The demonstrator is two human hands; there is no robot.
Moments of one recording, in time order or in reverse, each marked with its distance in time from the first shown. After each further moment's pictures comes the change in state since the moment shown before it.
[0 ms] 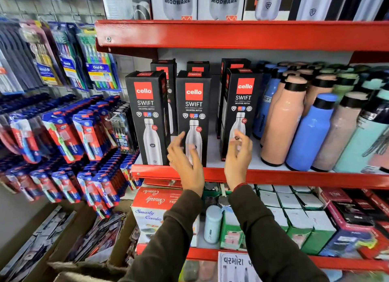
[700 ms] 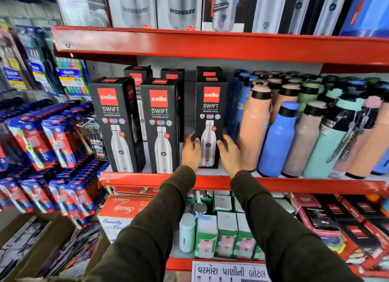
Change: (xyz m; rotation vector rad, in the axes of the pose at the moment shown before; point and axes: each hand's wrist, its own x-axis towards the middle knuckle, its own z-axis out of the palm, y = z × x) left_hand 0.015 -0.002 0.115 -0.048 -0.496 -0.371; right_hand 0.089 0.048 -0.055 -0.194 -0.361 0.227
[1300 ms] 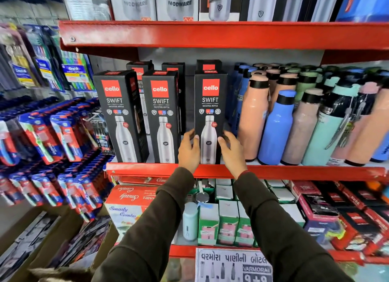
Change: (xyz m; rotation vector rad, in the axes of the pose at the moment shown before) left_hand -0.047 0.002 -0.022 0.119 0.038 0.104; right_hand -0.039 0.000 -0.010 0.022 0.008 -0.095
